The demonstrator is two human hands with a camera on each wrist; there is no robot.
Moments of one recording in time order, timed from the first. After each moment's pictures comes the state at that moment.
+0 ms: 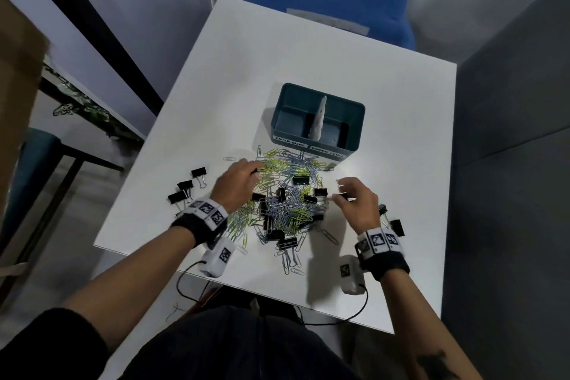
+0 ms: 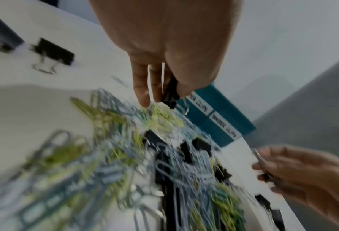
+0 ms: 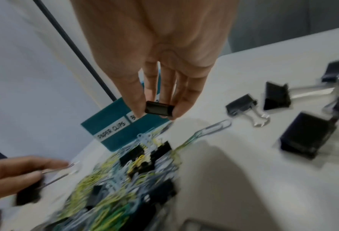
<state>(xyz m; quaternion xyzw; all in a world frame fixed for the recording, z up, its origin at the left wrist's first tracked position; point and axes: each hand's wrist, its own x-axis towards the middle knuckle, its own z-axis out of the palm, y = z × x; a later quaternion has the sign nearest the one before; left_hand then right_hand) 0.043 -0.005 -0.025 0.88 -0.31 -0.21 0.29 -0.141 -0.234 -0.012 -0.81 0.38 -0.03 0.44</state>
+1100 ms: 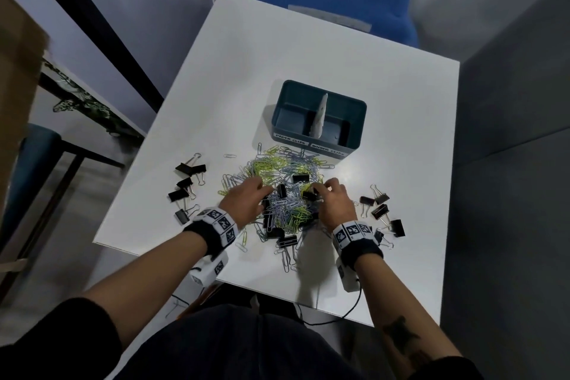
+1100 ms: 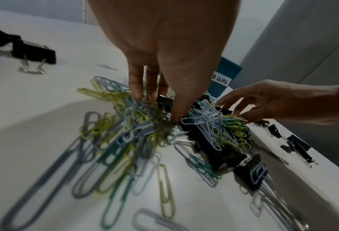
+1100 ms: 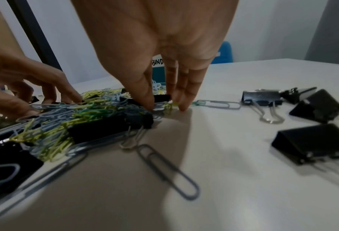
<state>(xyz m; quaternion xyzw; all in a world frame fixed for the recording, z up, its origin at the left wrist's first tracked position) 0.014 0.004 -0.043 0.85 -0.46 -0.22 0.11 -0.119 -0.202 -0.035 -0.95 0.23 0.14 0.17</state>
